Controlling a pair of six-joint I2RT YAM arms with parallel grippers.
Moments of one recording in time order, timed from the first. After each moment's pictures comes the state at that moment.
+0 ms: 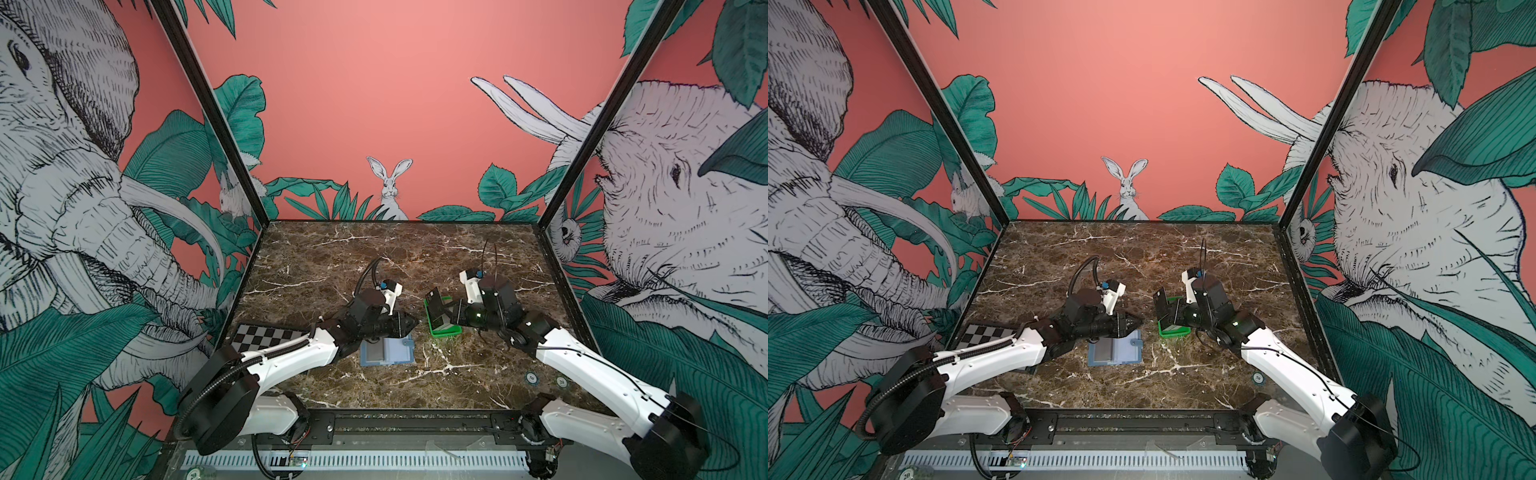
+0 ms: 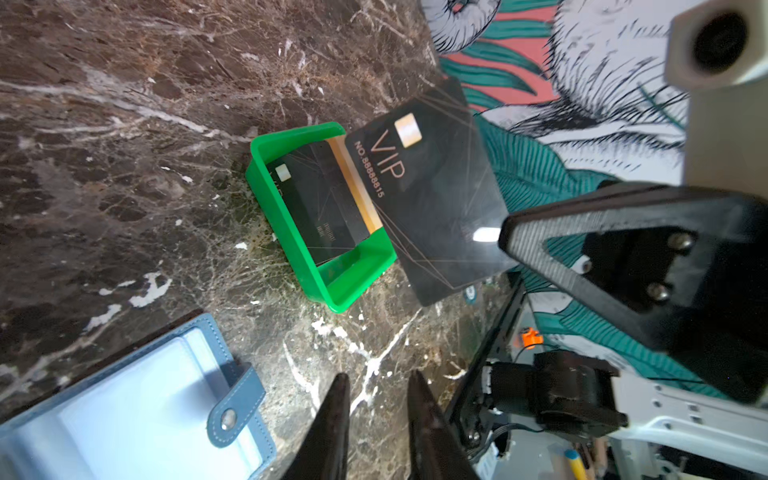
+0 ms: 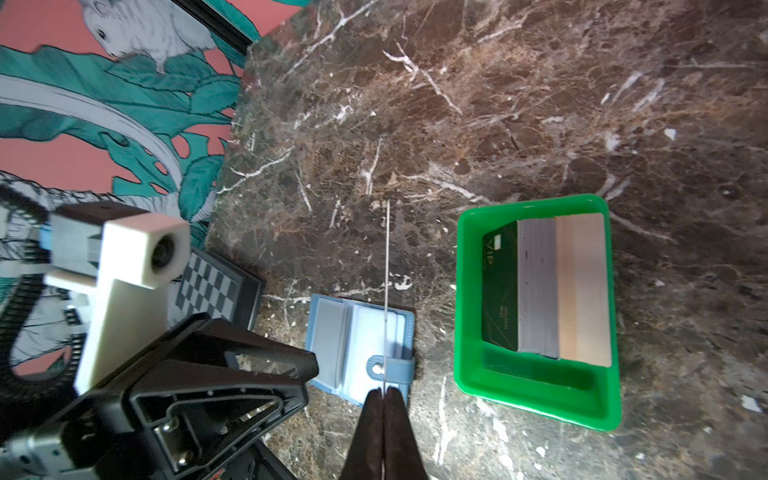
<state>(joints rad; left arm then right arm) -0.82 1.27 0.62 0.16 0.36 -0.81 0.62 1.06 0.77 -0.34 -0.23 0.69</state>
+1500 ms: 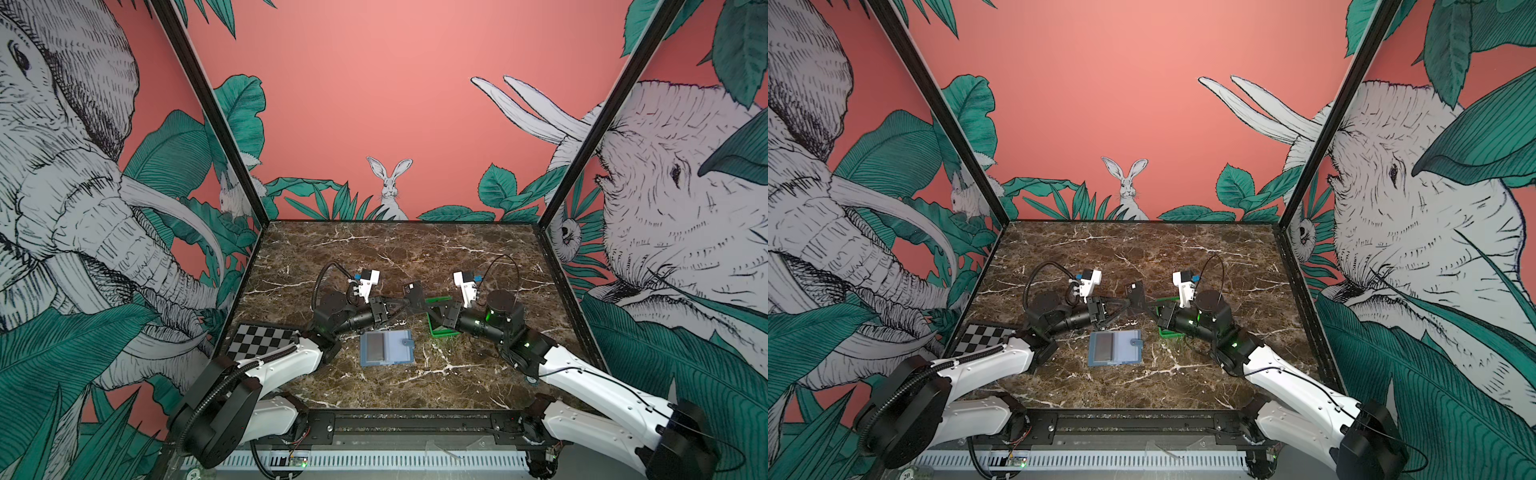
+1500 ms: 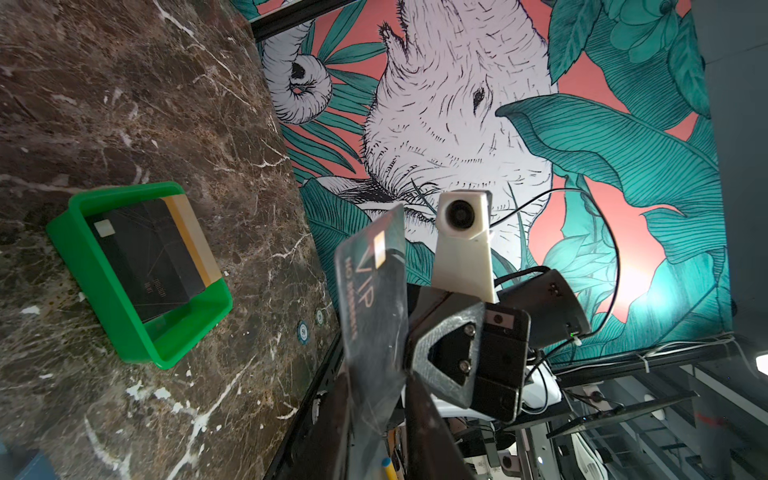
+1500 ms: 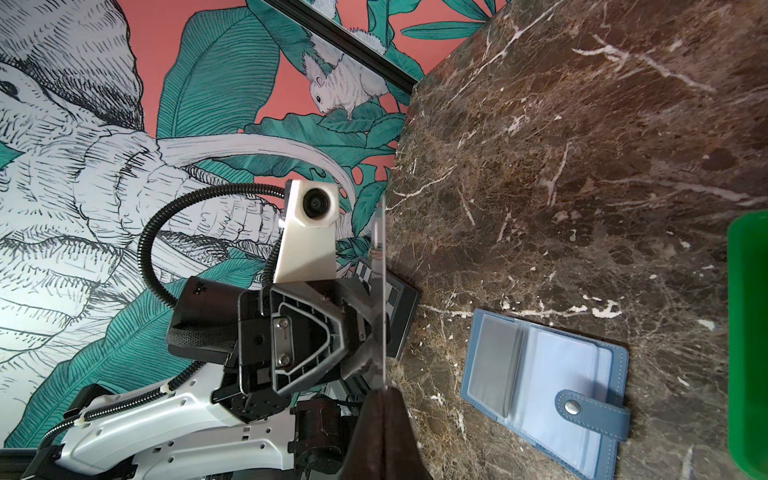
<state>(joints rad) -0.62 1.24 0.44 0.83 0.70 -1.27 0.73 0.98 0.59 0.16 -0.37 0.99</state>
